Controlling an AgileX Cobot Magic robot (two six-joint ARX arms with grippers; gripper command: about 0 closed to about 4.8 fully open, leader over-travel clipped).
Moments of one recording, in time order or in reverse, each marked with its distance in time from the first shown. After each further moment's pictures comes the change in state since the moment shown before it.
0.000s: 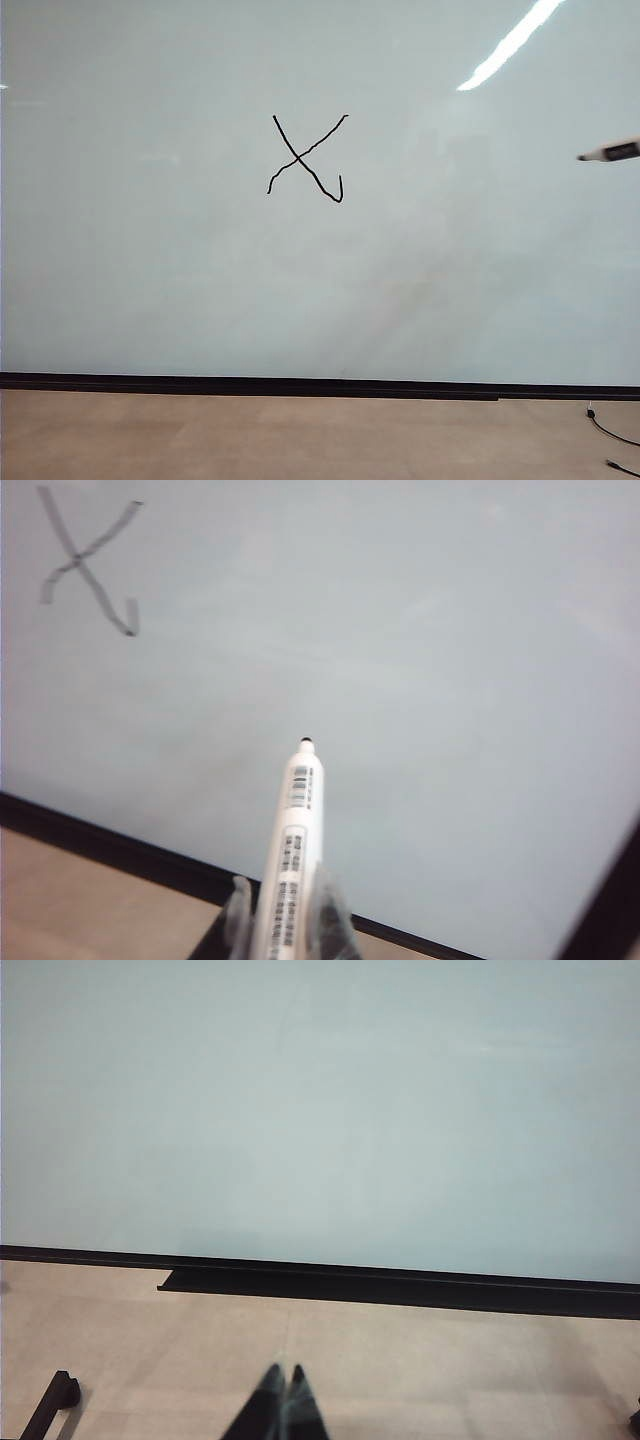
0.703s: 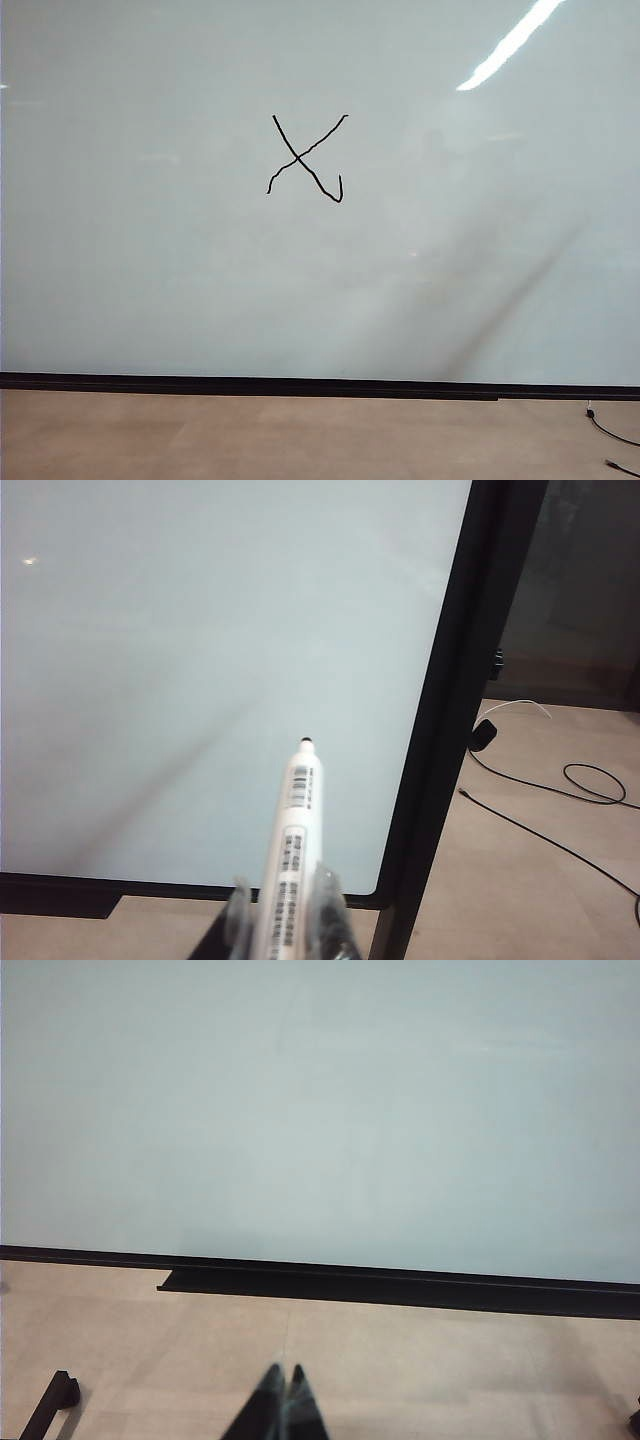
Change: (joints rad) left arm 0.000 0.000 0.000 0.000 0.000 0.000; right arm -0.355 0.000 0.000 -0.032 -0.043 0.045
